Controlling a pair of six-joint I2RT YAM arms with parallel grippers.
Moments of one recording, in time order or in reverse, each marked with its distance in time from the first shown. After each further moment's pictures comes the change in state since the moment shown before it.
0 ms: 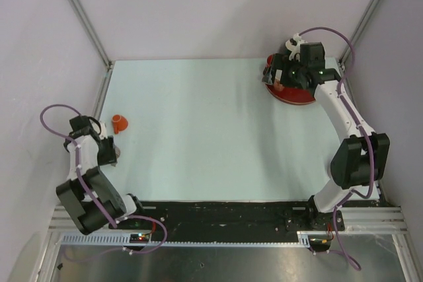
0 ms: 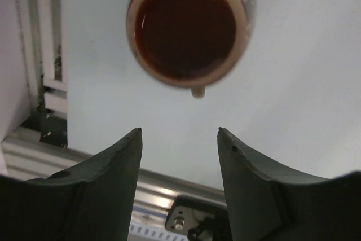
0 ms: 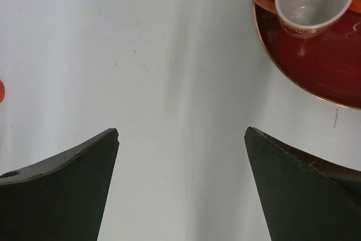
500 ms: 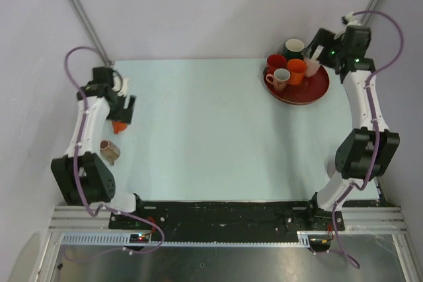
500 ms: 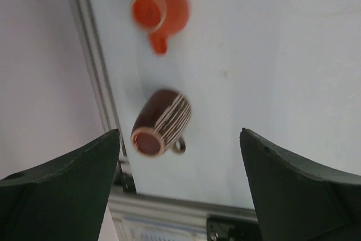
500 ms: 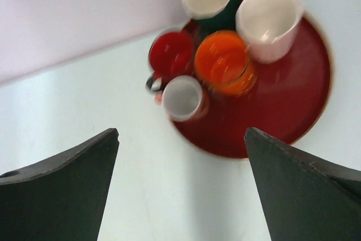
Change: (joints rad) left arm -0.464 0.294 0.579 -0.134 -0.109 0.037; right arm -0.301 0.113 0.264 0.068 0.041 0.040
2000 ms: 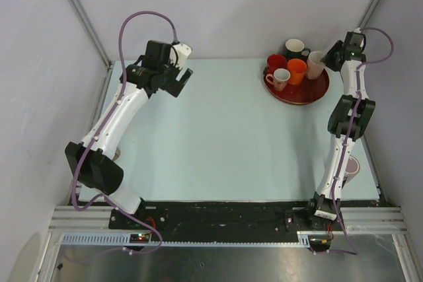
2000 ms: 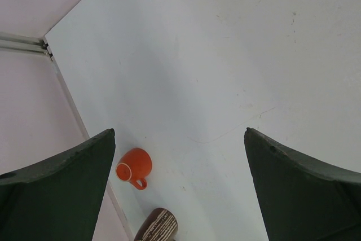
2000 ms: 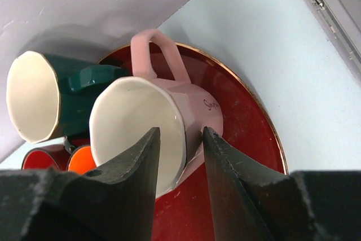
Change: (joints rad) left arm -0.443 0.087 0.285 0.157 -0.033 0.053; right arm -0.108 0.774 0.665 -0.098 0.086 0.164
